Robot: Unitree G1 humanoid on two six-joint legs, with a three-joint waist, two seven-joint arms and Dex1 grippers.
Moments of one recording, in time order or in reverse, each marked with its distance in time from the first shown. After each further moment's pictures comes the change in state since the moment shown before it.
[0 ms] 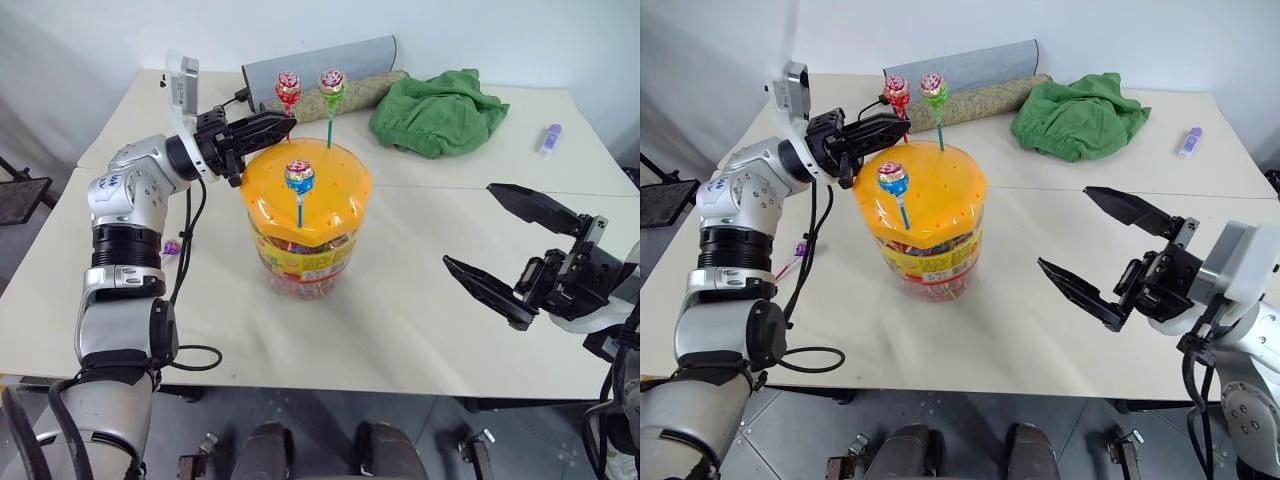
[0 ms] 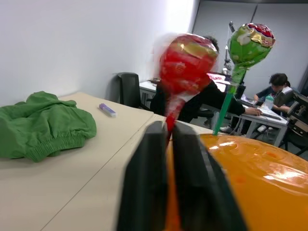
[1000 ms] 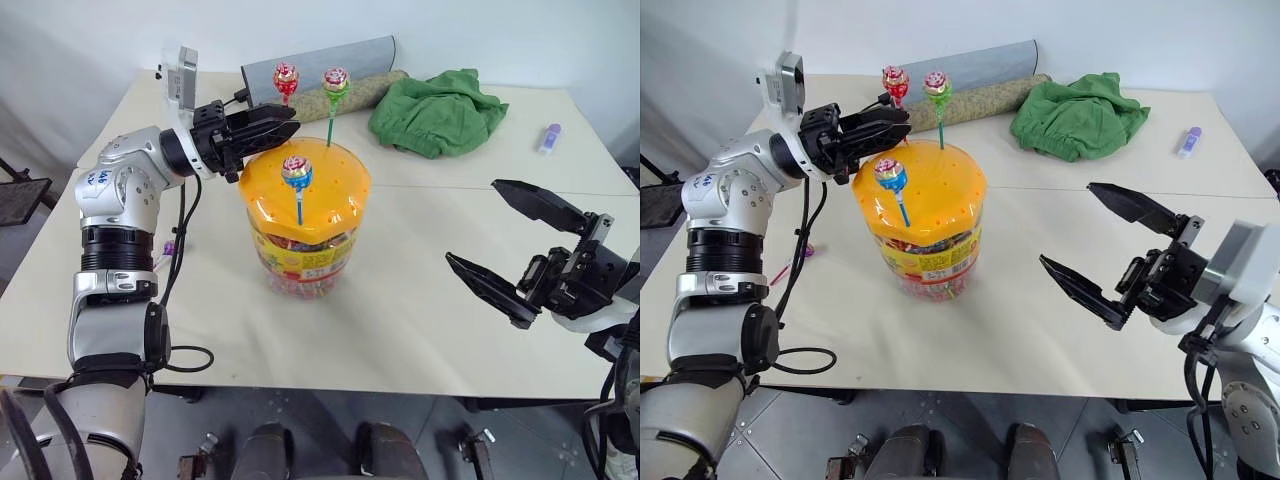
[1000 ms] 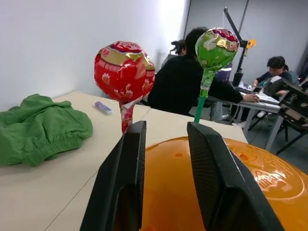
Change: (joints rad) left arm 0.033 0.055 -0.052 -0.126 -0.022 0.046 -0.024; right arm 0.001 -0.005 -0.002 -0.004 0.002 -0.014 -0.014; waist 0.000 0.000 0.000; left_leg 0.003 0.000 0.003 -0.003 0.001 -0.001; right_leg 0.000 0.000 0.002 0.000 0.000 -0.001
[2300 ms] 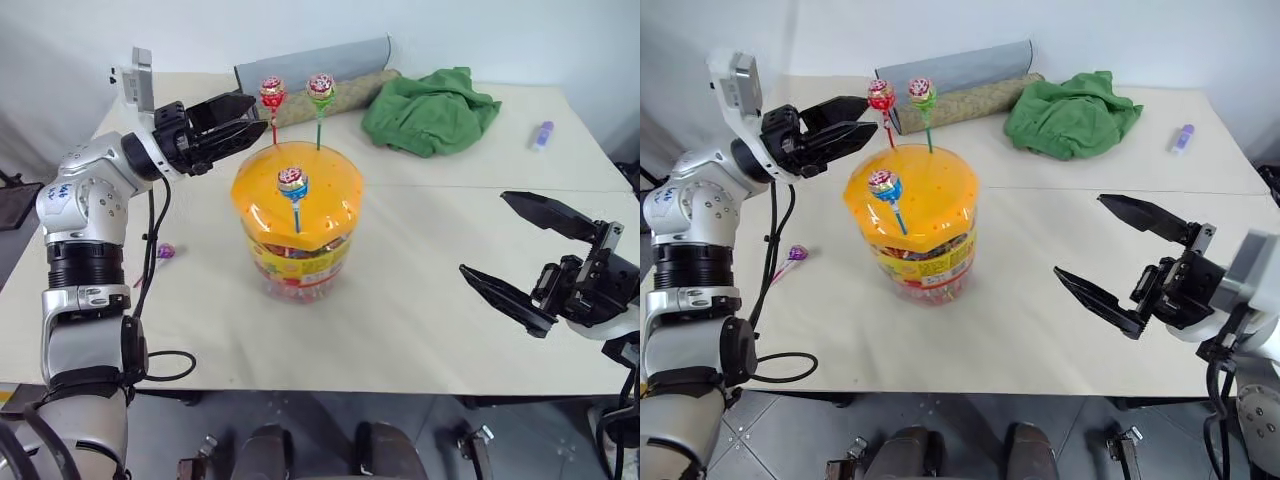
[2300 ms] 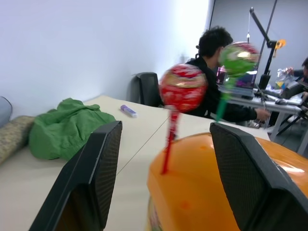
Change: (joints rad) left arm 0.071 0.070 0.043 -0.030 -0.069 -0.021 0.079; right arm 0.046 -0.019 -0.059 0.042 0.026 -0.005 0.081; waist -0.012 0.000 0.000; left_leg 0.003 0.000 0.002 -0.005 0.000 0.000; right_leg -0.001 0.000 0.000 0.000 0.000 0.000
